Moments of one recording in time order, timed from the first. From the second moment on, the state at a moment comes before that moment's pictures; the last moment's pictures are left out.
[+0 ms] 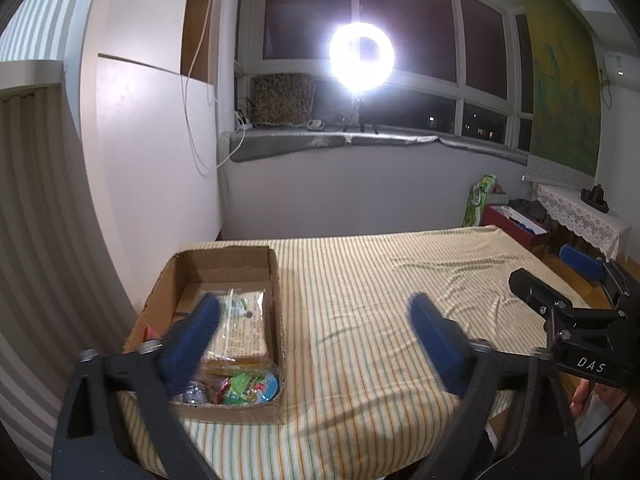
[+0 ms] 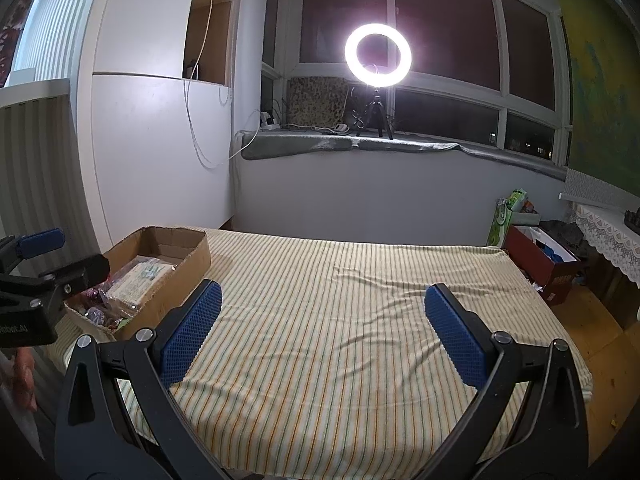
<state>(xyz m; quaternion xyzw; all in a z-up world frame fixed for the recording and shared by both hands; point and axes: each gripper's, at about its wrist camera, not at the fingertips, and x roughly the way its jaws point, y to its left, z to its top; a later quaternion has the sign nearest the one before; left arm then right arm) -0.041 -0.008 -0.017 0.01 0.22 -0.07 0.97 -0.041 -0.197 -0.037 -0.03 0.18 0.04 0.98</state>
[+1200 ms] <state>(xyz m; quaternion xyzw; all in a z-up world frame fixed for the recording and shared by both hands) -0.039 -0.001 -0.022 -0.01 0.23 -0.06 0.97 -0.042 -0.196 -0.037 -0.03 0.18 0.04 0.98</state>
